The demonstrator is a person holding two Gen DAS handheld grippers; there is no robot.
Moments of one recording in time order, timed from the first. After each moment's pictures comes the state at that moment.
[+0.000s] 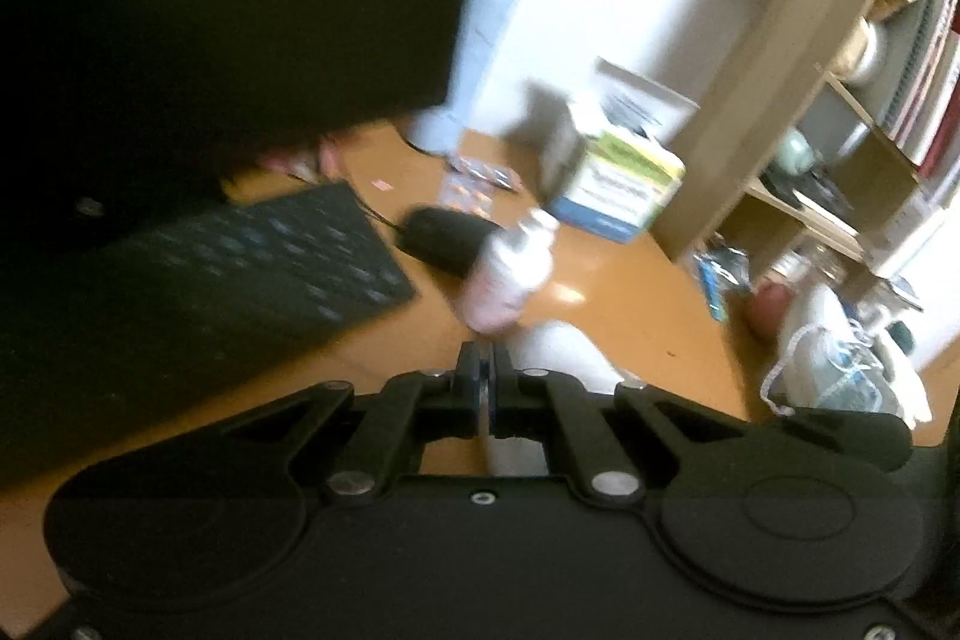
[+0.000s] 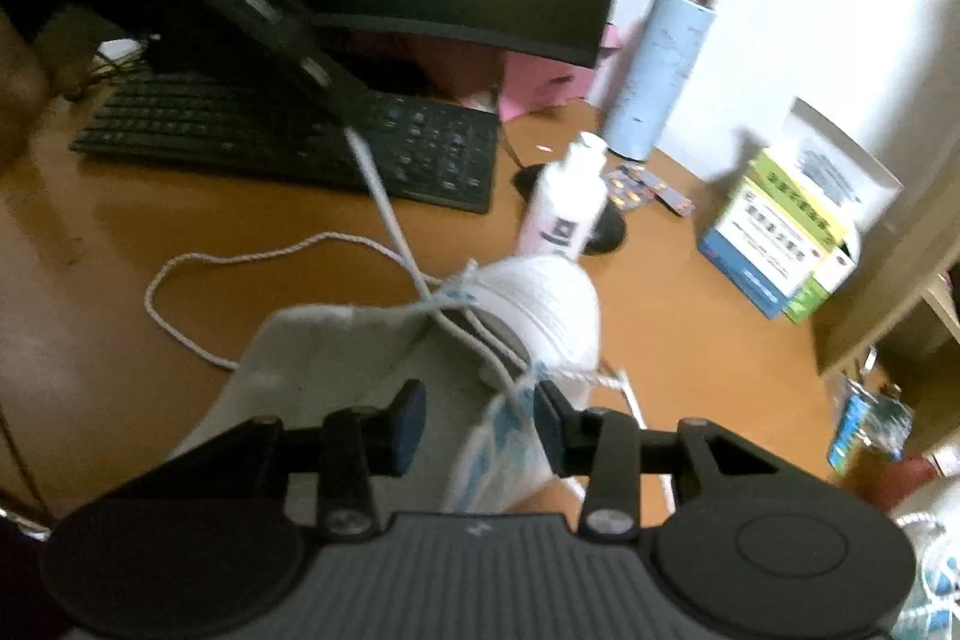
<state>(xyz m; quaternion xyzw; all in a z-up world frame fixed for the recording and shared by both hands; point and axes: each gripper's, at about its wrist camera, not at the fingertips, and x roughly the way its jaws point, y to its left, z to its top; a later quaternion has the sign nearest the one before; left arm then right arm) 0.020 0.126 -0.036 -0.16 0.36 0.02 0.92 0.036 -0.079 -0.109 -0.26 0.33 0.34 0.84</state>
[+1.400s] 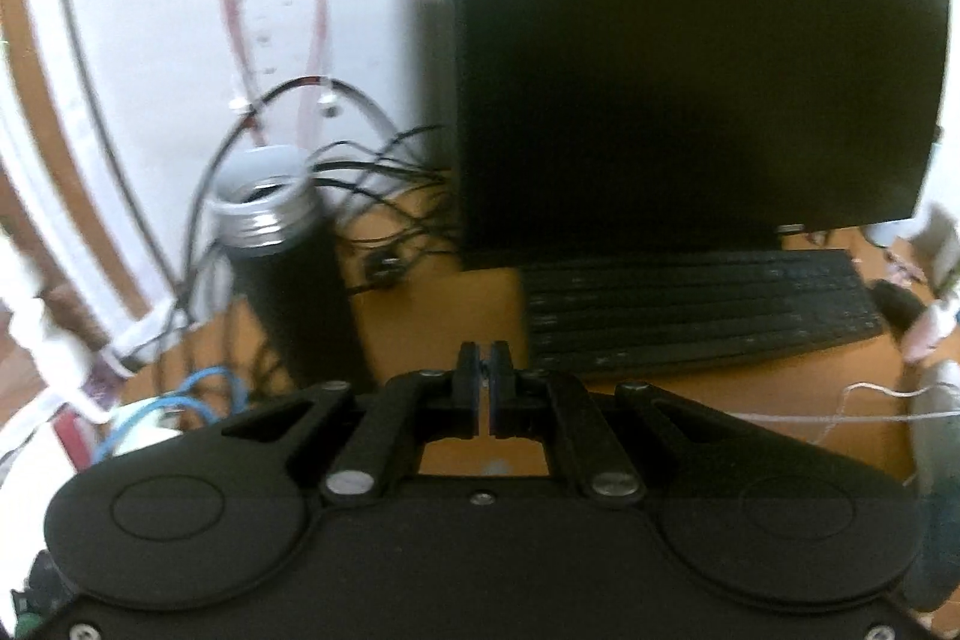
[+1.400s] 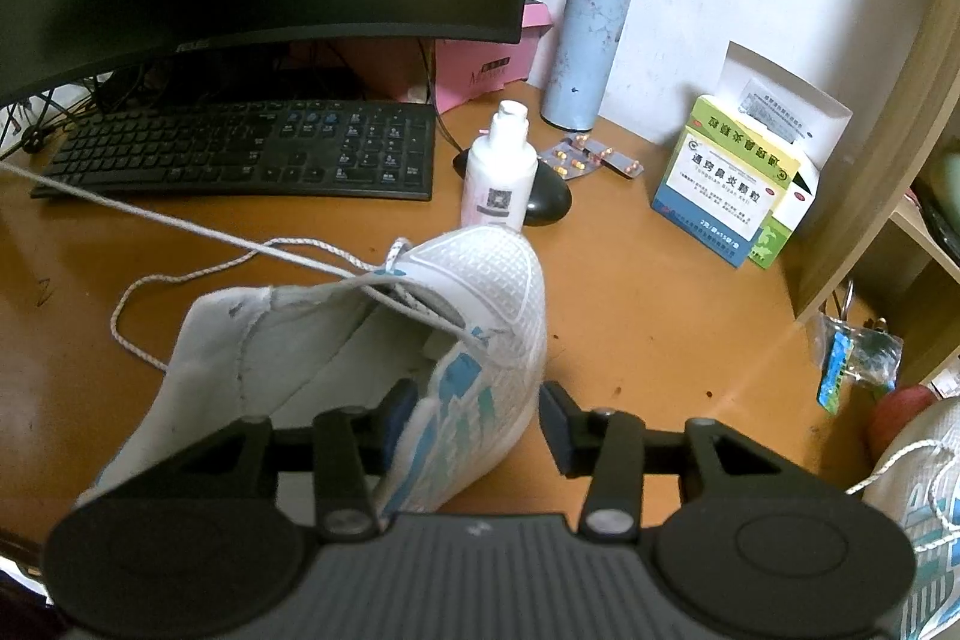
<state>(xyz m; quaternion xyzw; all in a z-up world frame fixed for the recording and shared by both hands) -0.232 0.276 0.010 -0.14 0.33 0.38 0.85 0.051 -0.100 -0.116 -0.21 0.34 0.32 0.86</state>
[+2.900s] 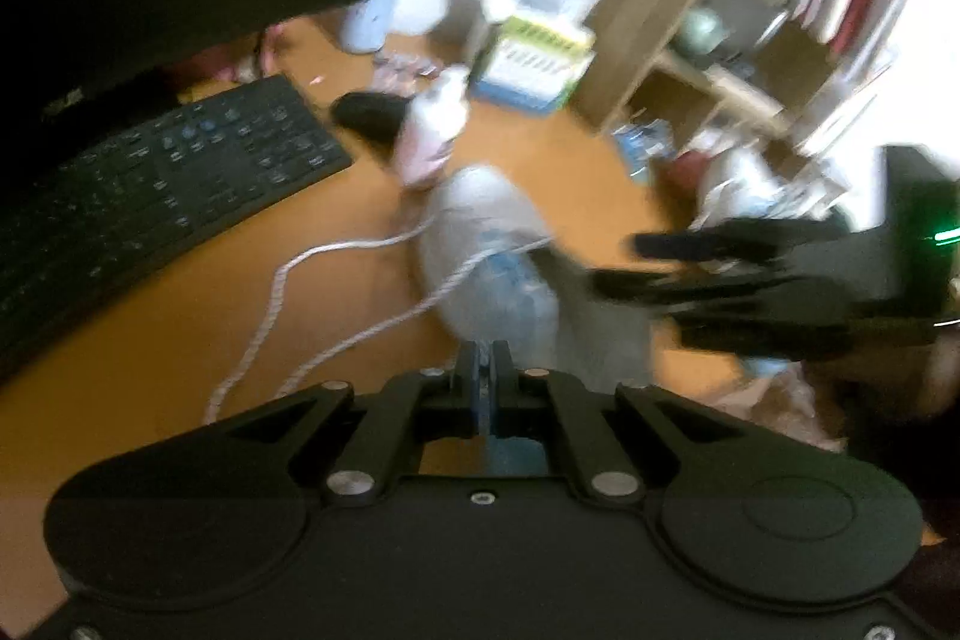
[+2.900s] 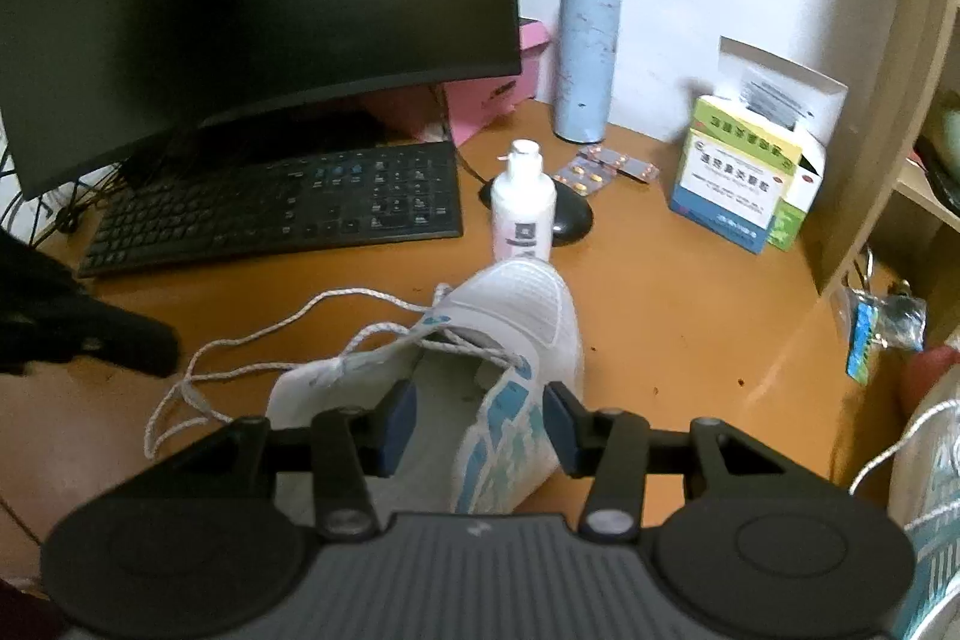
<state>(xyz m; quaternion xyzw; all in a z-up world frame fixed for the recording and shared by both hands) -0.025 0.094 -0.082 -0.13 0.46 -0.10 0.87 0.043 -0.104 -0.086 -0.13 0.37 0.33 0.86</state>
